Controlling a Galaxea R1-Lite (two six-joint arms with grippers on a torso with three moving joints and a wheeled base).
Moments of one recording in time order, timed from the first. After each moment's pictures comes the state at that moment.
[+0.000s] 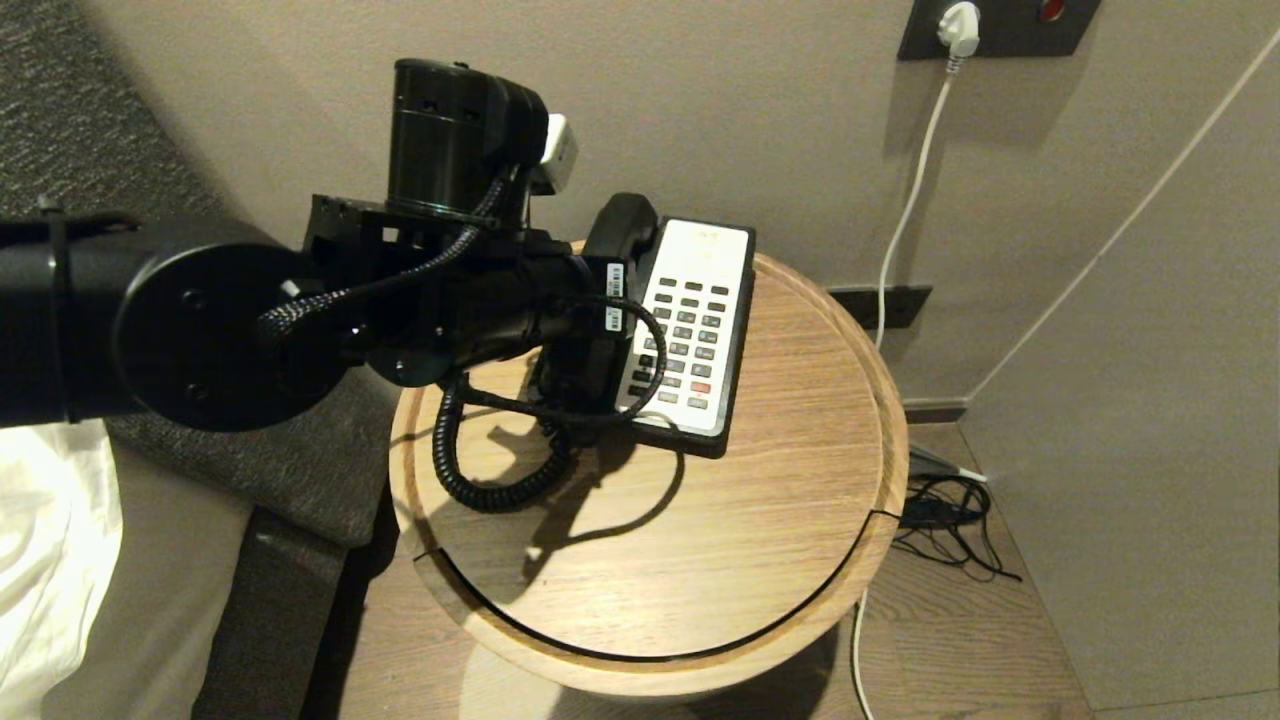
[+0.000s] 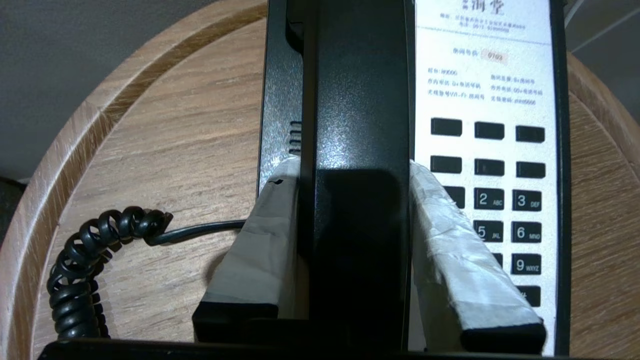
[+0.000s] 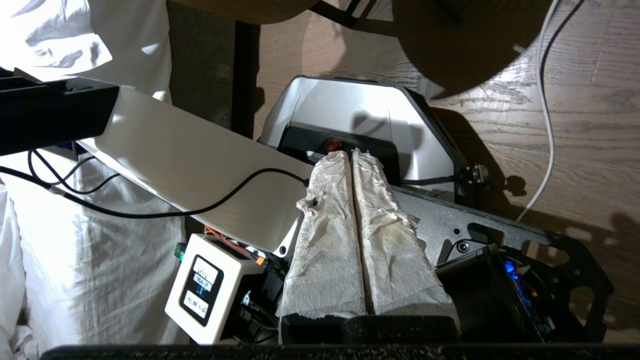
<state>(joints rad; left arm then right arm) -0.72 1.75 -1.42 -0.04 0.35 -0.18 0.76 0.34 -0.72 0.88 -0.01 0.61</state>
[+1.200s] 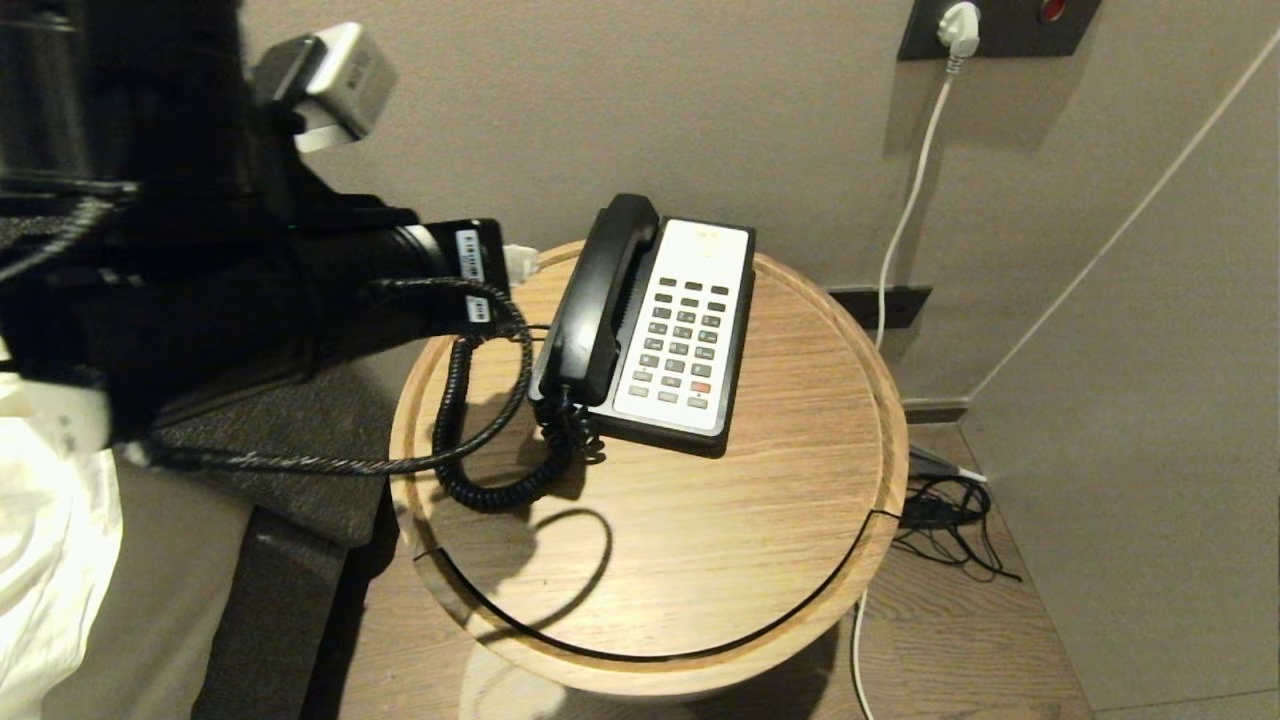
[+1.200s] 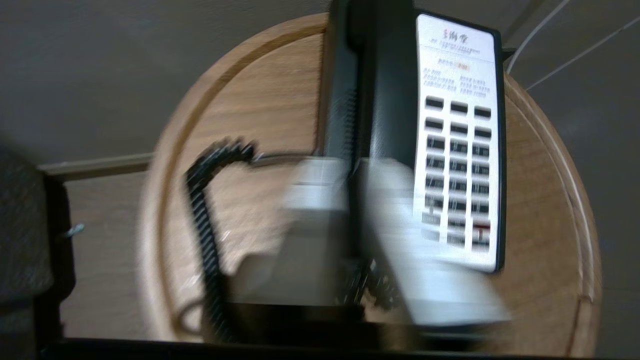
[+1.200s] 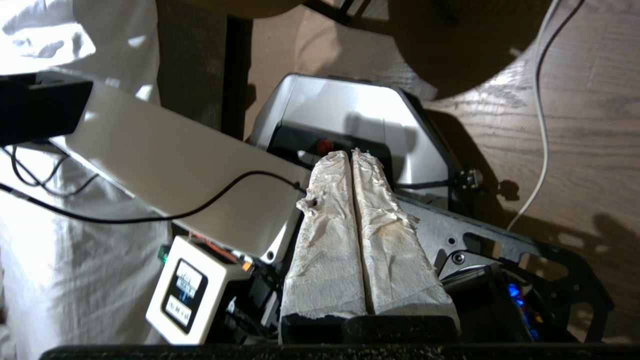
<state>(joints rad) -0.72 1.42 -1.18 -0.05 0.34 -0.22 0.75 0.34 -0.63 0.79 -0.01 0.58</state>
